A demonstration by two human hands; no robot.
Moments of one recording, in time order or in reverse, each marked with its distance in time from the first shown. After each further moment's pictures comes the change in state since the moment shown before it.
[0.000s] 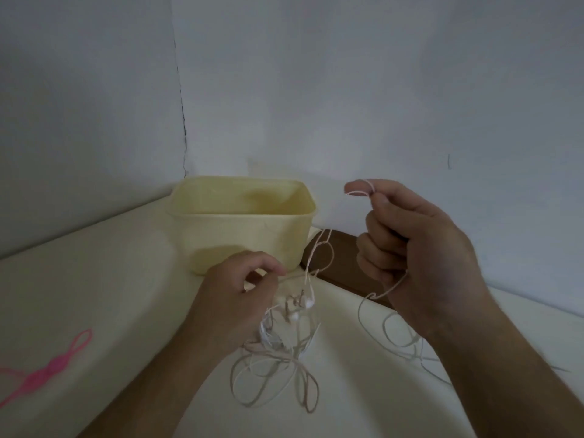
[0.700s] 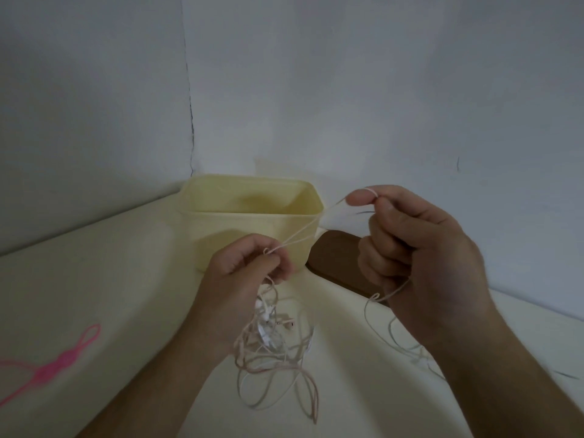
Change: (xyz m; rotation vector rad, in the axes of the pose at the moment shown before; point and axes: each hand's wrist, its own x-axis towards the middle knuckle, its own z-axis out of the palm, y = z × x) left_hand 0.003 0.008 -0.003 -0.508 0.025 0.003; right_hand -0.006 0.003 0.010 0.061 -0.085 -0.044
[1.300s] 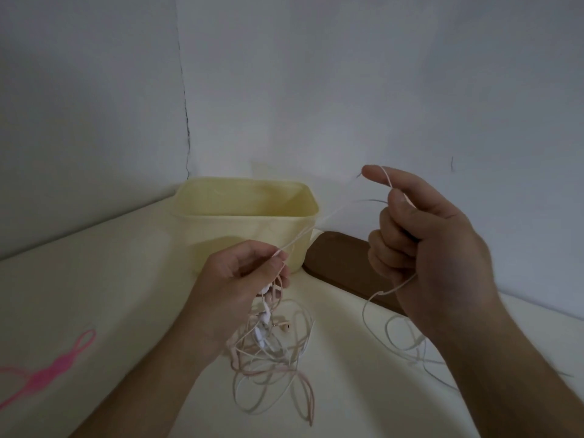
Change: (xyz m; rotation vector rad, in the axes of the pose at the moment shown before) left_hand 0.003 -0.004 -0.004 0.056 -0.054 -0.063; right_hand 0.002 -0.007 -0.007 -0.093 0.154 -0.057
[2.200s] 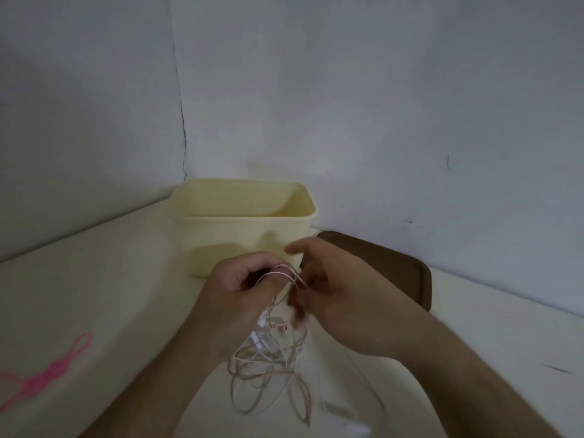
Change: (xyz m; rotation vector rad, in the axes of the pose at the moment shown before) left_hand -0.006 0.001 0.004 0.128 -0.106 0.132; right_hand -0.008 0.038 0.016 -1.018 -0.496 0.118
